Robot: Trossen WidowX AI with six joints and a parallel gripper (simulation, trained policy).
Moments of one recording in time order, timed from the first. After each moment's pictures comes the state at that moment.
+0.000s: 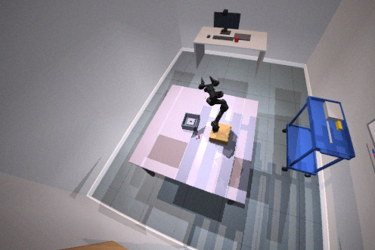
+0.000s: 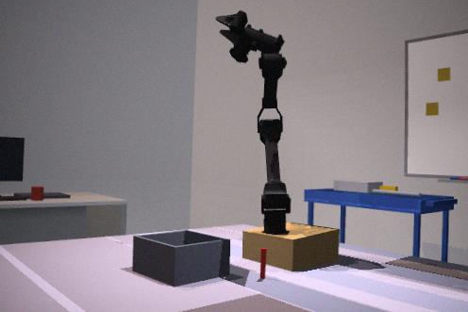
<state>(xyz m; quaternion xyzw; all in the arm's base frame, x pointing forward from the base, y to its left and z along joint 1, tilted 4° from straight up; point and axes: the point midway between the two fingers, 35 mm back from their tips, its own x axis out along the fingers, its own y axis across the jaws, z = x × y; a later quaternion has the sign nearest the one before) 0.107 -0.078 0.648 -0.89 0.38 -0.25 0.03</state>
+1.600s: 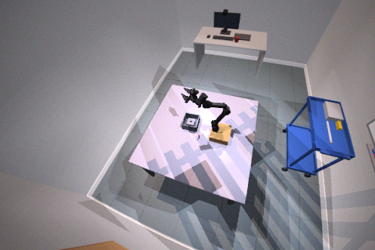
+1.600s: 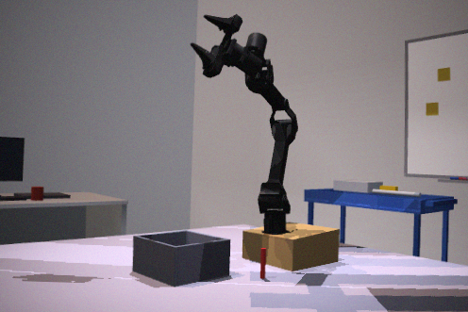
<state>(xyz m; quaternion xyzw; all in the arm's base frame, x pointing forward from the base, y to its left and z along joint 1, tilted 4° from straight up) 0.264 0.055 0.577 -0.69 0.21 -0.14 -0.67</state>
